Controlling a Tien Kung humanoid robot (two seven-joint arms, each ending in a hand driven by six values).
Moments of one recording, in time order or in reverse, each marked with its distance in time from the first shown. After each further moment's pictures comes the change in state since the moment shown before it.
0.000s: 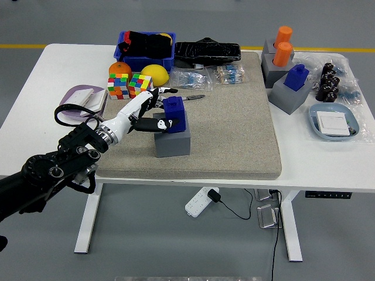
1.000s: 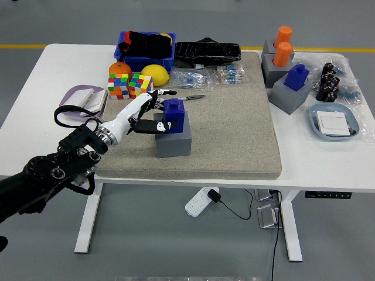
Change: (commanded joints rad) left arm 0.001 -0.013 0.026 0.022 -0.002 0.004 -0.016; right arm 0.002 0.004 0.003 0.000 -0.001 0.001 0.000
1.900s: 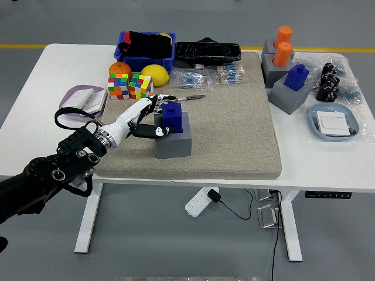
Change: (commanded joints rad) left arm 0.002 -0.003 0.006 0.036 0.019 -0.039 0.009; right arm 0.000 0.000 0.002 -0.001 -0.003 0.000 0.000
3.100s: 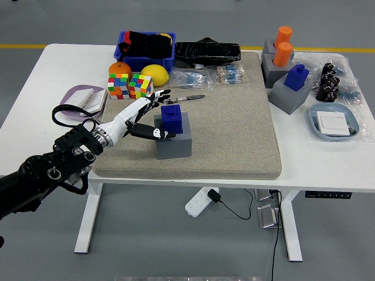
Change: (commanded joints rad) left arm -0.005 0.020 -0.013 -0.012 0.027 -0.021 0.006; right arm -0.001 -0.006 -0.014 0.000 0.003 0.000 0.001
